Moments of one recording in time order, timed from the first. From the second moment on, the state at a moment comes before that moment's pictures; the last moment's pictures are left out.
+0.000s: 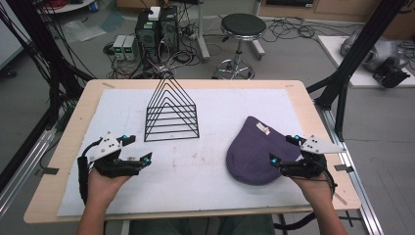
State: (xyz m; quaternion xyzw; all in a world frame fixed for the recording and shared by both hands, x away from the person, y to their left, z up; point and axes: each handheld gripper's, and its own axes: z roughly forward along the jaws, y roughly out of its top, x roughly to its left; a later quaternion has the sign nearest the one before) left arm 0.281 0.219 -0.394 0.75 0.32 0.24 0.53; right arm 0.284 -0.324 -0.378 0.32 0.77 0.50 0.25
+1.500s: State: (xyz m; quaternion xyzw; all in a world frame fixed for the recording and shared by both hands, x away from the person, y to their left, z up) left arm 0.291 0.206 -0.403 0.76 0.33 0.23 0.52; right arm 0.280 -0.288 -0.433 0.19 0.89 0.40 0.11
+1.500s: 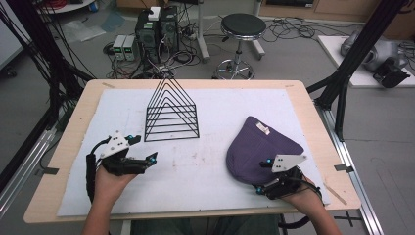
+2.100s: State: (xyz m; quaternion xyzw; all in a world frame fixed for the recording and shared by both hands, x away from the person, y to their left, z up) left arm 0.291 0.205 -0.405 0.76 0.32 0.22 0.52; right arm 0.280 -0.295 -0.404 0.18 0.88 0.42 0.16
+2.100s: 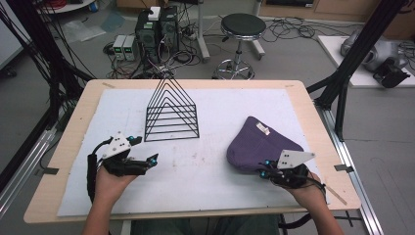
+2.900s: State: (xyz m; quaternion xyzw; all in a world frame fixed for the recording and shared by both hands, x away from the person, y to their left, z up) left arm 0.311 0.136 -0.393 0.80 0.23 0.15 0.54; right arm 0.298 -0.281 -0.289 0.13 0.84 0.49 0.18
